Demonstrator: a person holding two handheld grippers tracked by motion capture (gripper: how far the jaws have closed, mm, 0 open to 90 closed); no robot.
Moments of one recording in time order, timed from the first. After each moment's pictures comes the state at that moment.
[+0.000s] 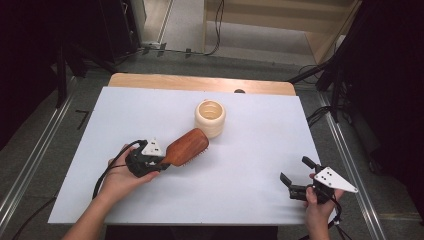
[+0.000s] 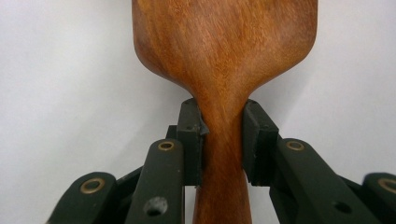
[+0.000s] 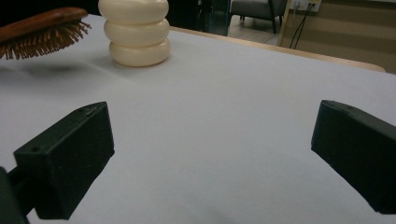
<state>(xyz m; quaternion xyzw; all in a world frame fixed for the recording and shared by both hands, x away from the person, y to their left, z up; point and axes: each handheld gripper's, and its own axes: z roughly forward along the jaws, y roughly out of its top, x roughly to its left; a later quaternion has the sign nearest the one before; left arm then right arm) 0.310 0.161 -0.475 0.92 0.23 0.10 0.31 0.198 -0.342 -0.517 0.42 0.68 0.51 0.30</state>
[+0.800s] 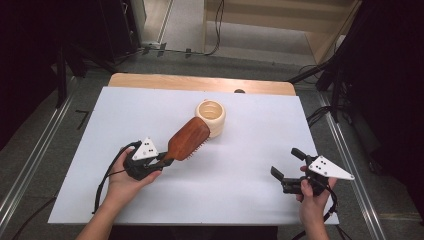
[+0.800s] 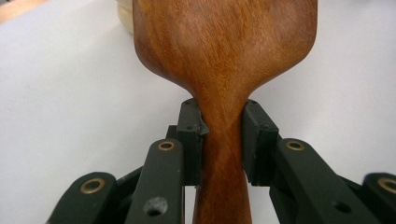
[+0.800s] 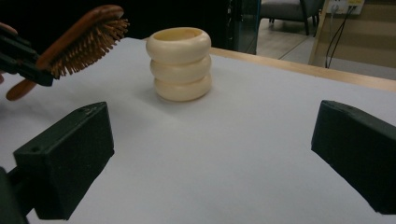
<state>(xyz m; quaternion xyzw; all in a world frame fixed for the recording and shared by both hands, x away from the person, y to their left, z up) 0.294 0.160 -0.462 0.87 0.24 0.14 0.41 0.212 -0.309 -0.471 0.40 0.69 0.55 0.25</state>
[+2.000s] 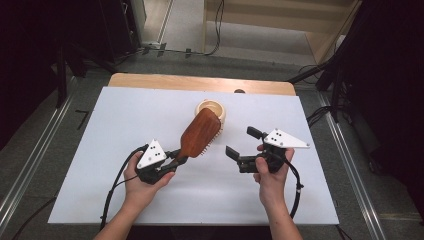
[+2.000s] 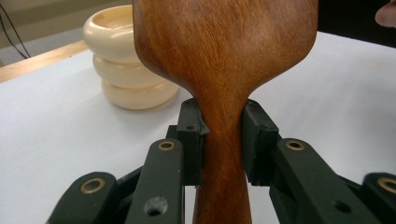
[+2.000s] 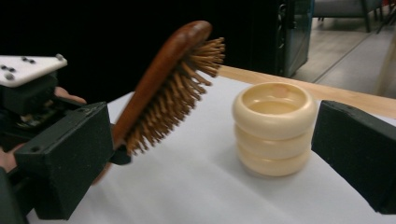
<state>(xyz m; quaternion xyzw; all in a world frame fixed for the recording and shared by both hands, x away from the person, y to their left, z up) 0.272 0.127 -0.459 0.81 0.24 0.16 0.51 0.255 -0.195 -0.414 0.38 0.69 0.60 0.17</state>
